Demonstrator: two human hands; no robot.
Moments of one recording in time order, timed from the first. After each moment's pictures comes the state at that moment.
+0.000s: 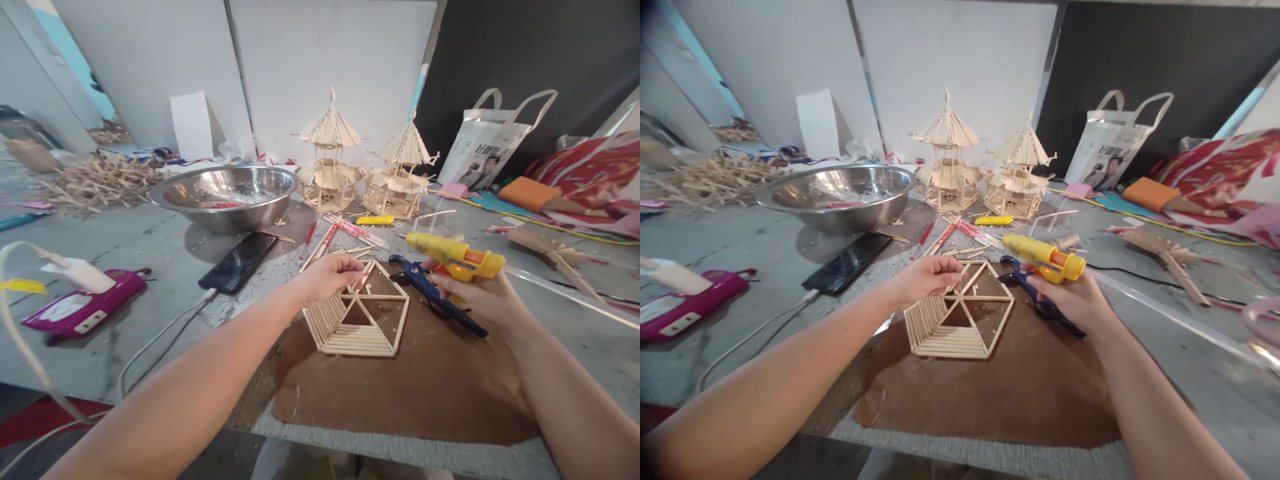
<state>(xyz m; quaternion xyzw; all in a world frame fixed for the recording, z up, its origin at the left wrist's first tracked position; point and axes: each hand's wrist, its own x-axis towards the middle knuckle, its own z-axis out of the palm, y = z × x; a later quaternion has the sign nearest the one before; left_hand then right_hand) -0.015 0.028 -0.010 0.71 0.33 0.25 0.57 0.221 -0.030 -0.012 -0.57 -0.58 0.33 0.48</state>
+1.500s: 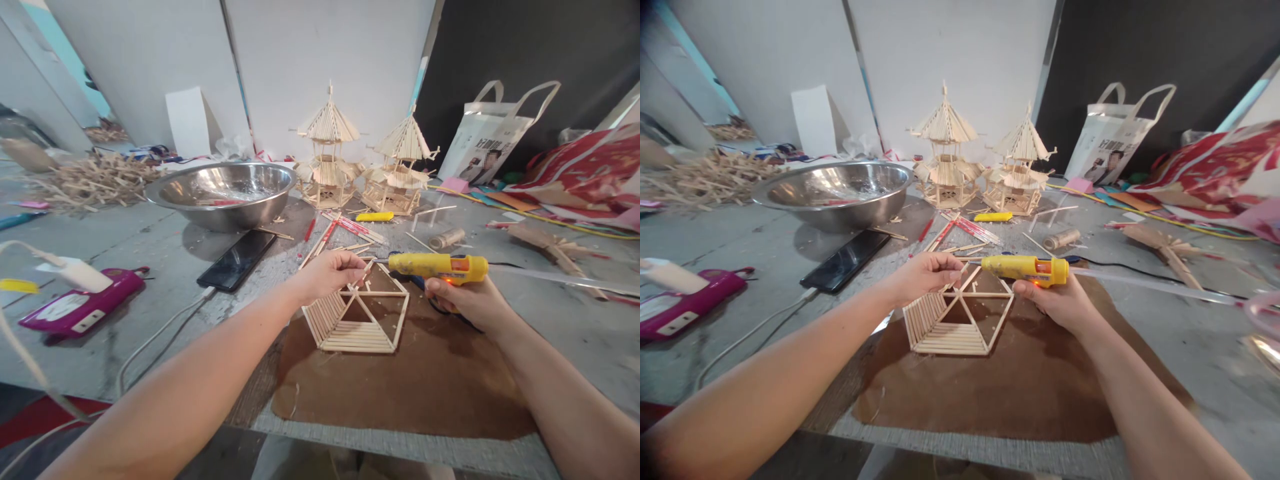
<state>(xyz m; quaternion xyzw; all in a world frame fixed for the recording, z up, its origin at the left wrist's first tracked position) -0.014 0.025 -0.007 0.71 0.35 0.25 0.55 0.214 -0.033 -0.023 -0.54 -0.58 0.41 0.46</state>
